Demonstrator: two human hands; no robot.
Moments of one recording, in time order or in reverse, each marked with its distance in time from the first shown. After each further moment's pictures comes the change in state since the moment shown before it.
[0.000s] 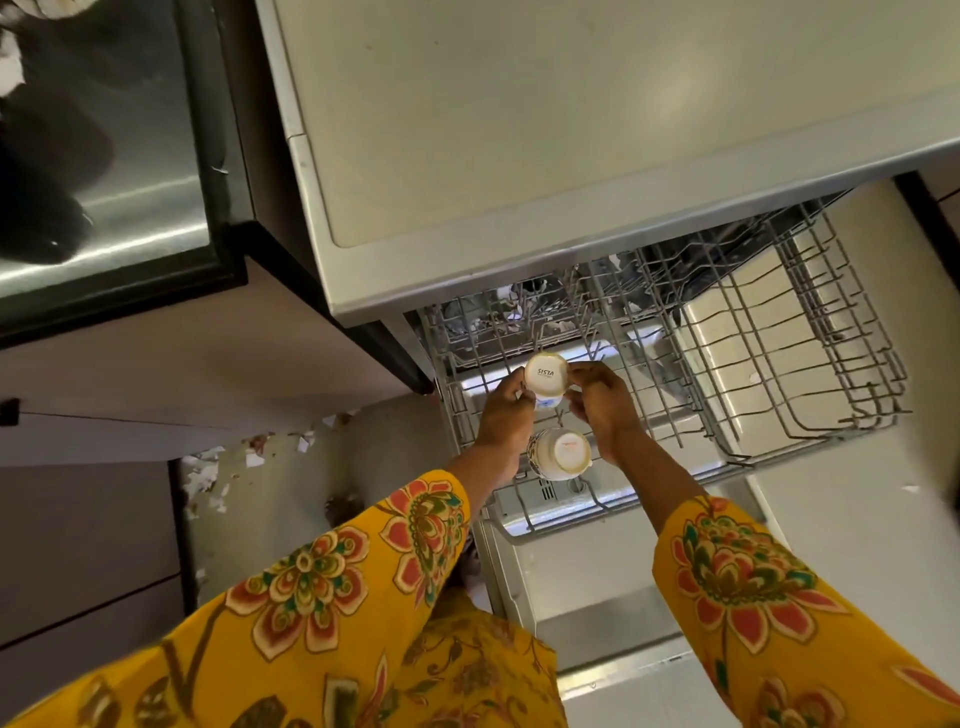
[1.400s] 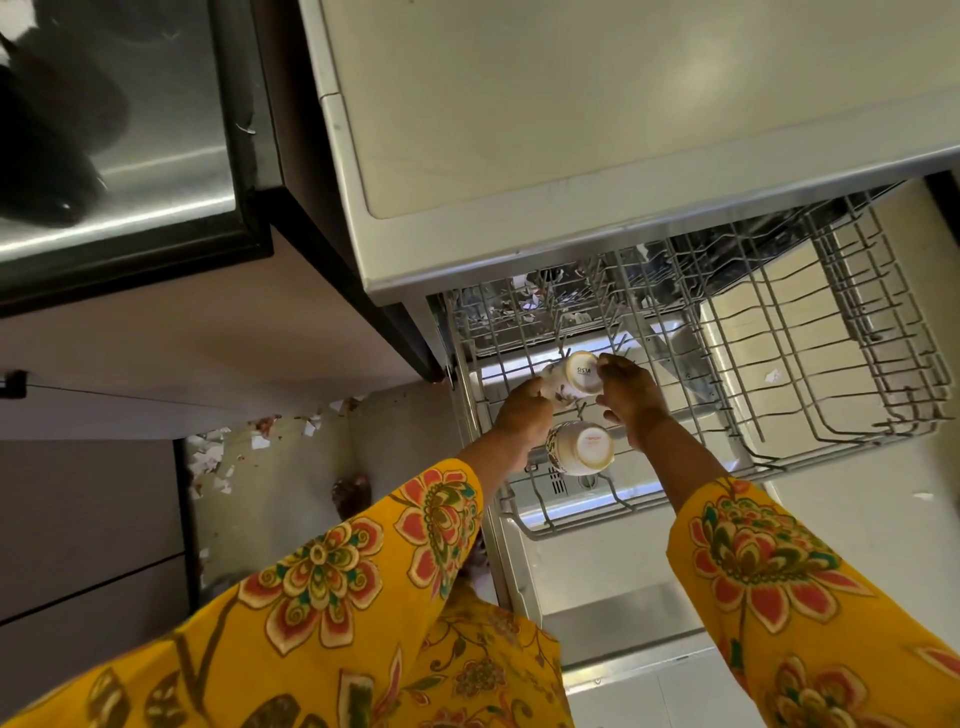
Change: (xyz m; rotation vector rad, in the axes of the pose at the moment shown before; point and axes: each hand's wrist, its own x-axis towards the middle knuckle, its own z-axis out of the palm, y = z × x) left_hand -0.007 0.011 -0.014 0.293 -0.117 -0.148; right_hand 0.015 -0.002 0.002 -0.418 0.032 0.017
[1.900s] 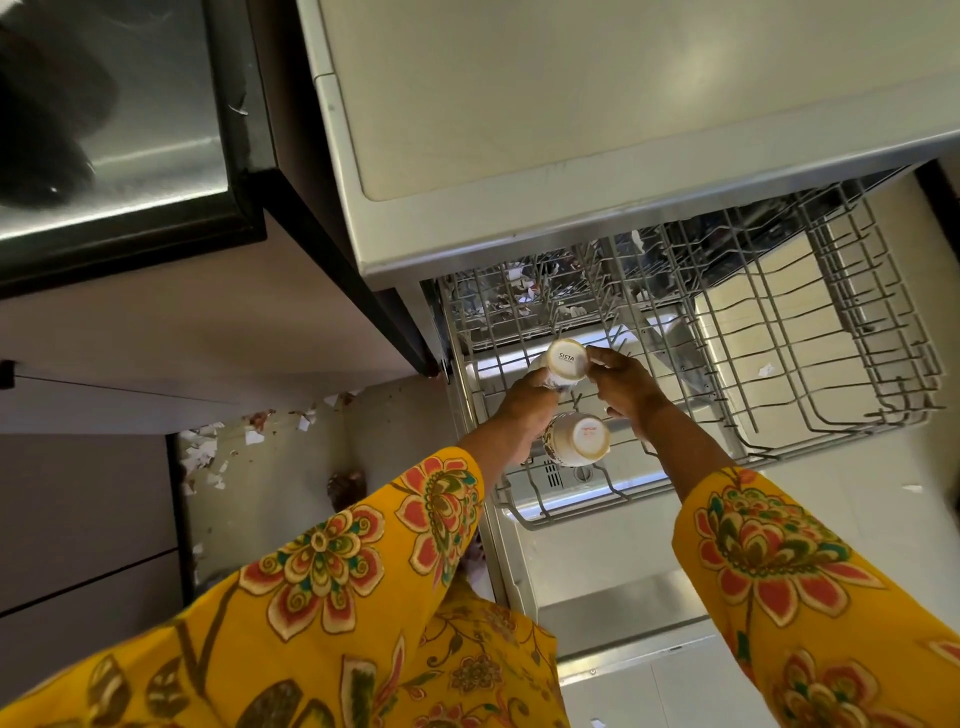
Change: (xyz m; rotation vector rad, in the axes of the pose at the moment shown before) left_hand -0.003 0.002 0.007 -0.100 -0.032 -0.026; right_hand -0.003 -0.001 -0.006 -0.139 -0.123 -0.096
